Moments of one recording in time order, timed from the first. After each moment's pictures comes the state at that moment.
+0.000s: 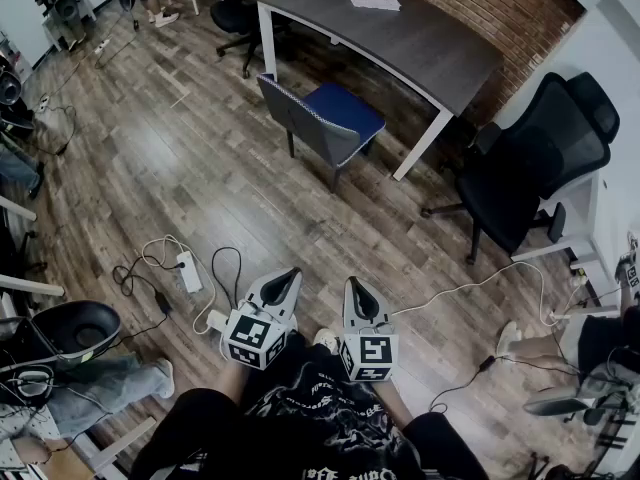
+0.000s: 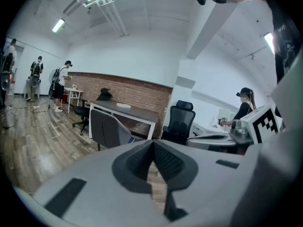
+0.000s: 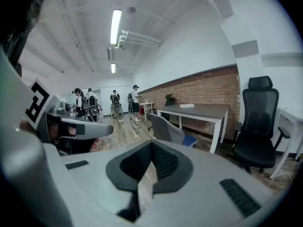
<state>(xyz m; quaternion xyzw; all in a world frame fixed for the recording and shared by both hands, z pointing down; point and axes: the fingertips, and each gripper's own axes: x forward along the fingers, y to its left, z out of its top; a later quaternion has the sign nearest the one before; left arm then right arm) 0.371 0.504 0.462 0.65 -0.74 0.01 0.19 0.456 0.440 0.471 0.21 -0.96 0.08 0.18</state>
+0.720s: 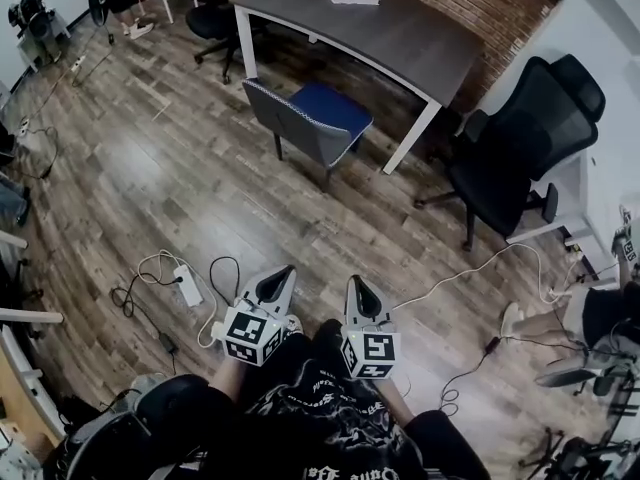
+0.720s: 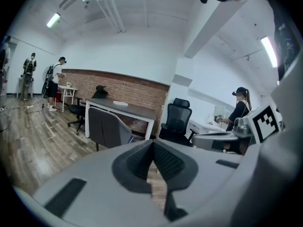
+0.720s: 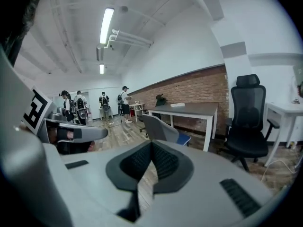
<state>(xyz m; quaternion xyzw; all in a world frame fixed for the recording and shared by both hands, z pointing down) 0.335 0.508 0.478 0.67 -0.71 0.02 0.20 0.441 0.441 0.480 0.28 -0.94 0.10 0.17</state>
